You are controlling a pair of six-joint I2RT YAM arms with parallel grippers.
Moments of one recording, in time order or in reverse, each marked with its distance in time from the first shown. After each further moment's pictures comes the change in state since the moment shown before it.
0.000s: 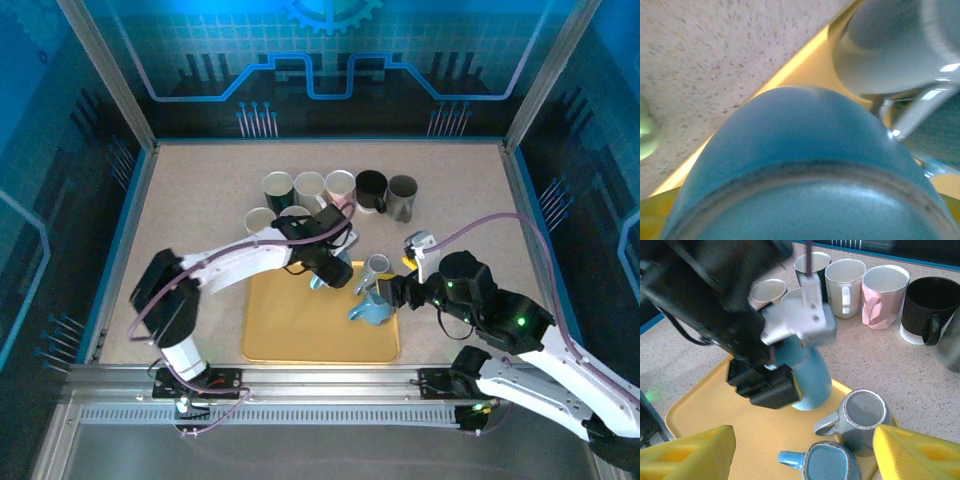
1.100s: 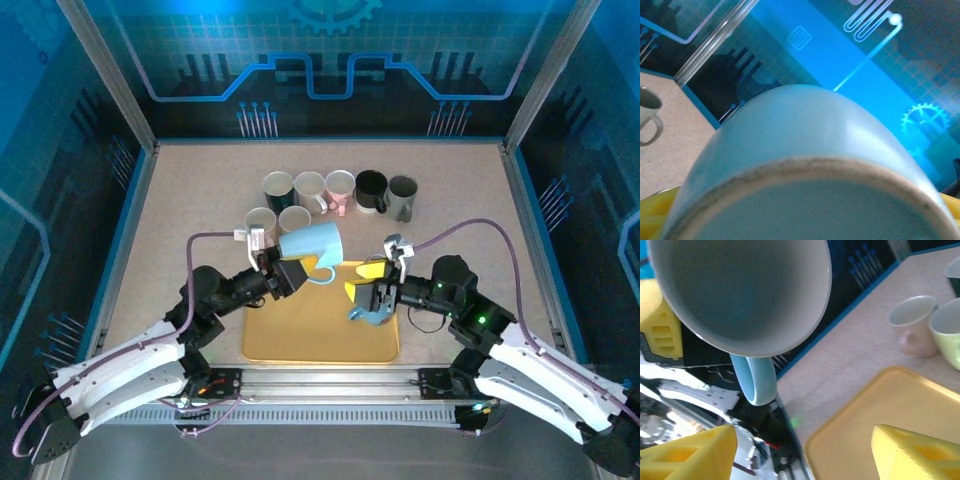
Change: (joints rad) left arm 0.019 -0.915 -0.888 1.358 0.233 -0.747; right arm -0.131 0.063 -0.343 0.804 -0.630 0.368
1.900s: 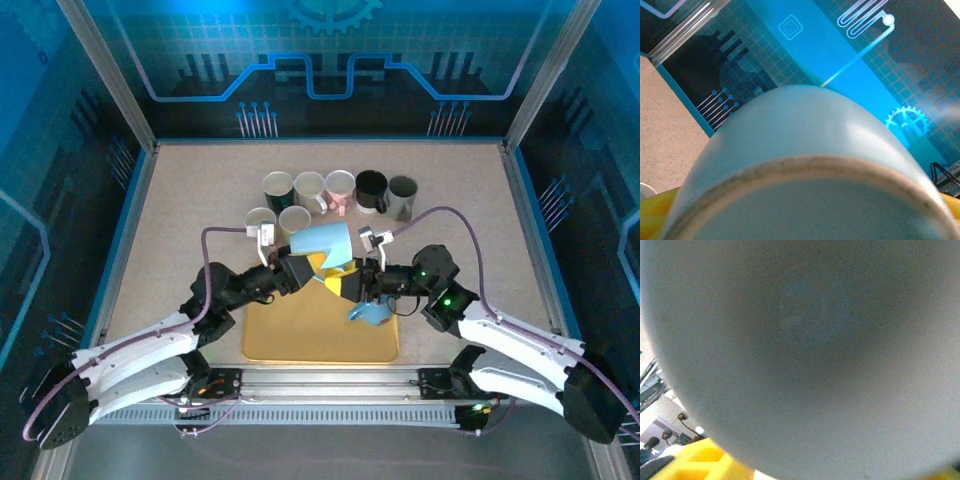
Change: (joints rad) left arm 0.000 0.146 -0.001 0.159 0.053 -0.117; right arm 0.039 0.295 0.010 0.478 -0.220 0.220
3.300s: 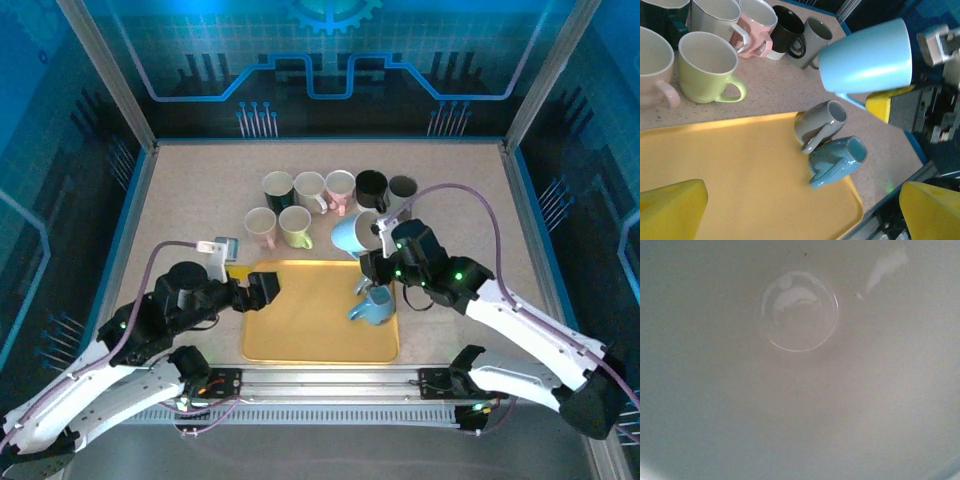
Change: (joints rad) left arm -0.007 -0.380 0.386 -1.484 -0.377 0.348; right arm -0.024 0.087 0.449 -1.195 0.721 -0.495
